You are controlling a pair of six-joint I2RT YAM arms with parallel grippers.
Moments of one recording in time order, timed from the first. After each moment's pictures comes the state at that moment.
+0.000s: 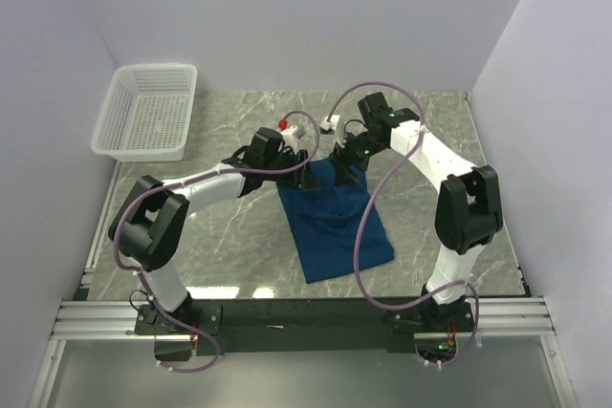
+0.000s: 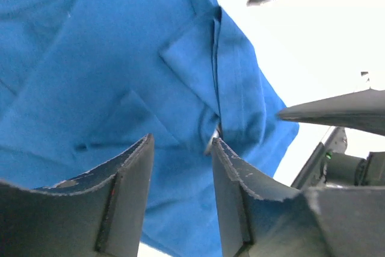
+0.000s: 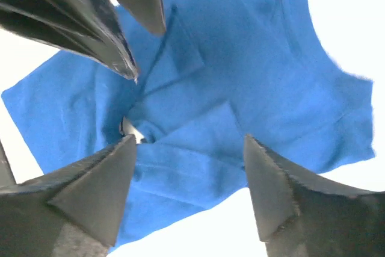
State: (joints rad) left arm -0.59 1.72 1.06 0.02 0.43 -0.52; right arm 0.36 1.79 1.50 -0.88 -0.65 -0.76
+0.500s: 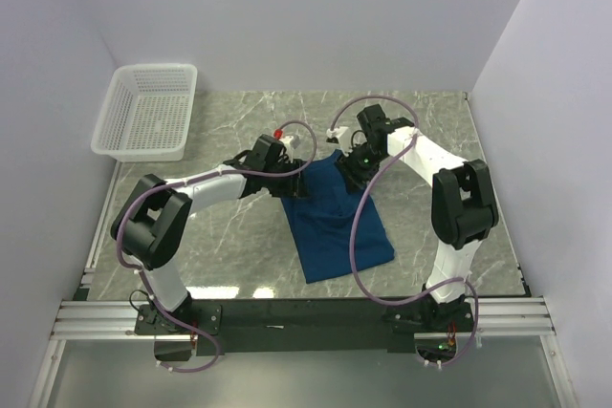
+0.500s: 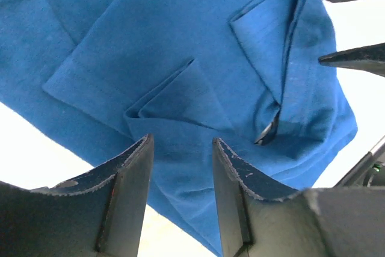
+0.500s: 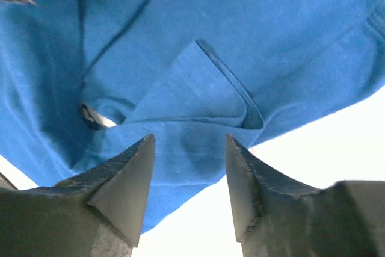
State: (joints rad) left arm -0.59 1.75 1.06 -0.12 0.30 -0.49; right arm 0.35 1.86 1.41 -0.84 -0.40 -0.53
